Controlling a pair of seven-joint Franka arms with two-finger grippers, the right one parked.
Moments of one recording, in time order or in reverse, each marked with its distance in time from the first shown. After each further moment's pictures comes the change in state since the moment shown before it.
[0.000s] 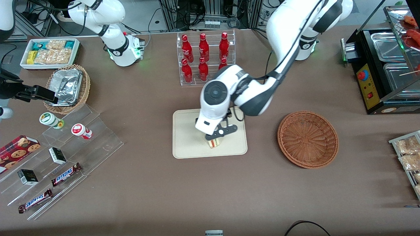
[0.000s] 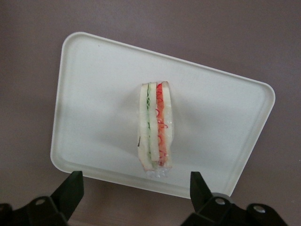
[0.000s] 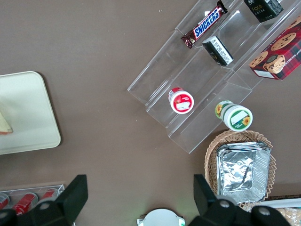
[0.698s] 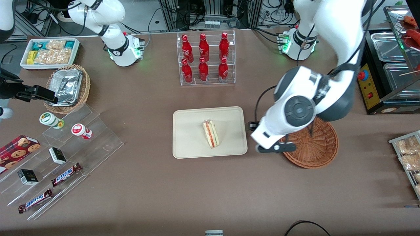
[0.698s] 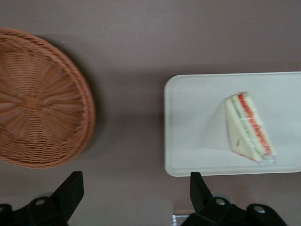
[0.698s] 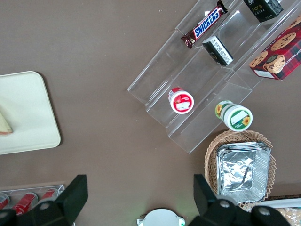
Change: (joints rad) arm 0.276 -0.221 0.008 -0.140 0.009 -0.193 0.516
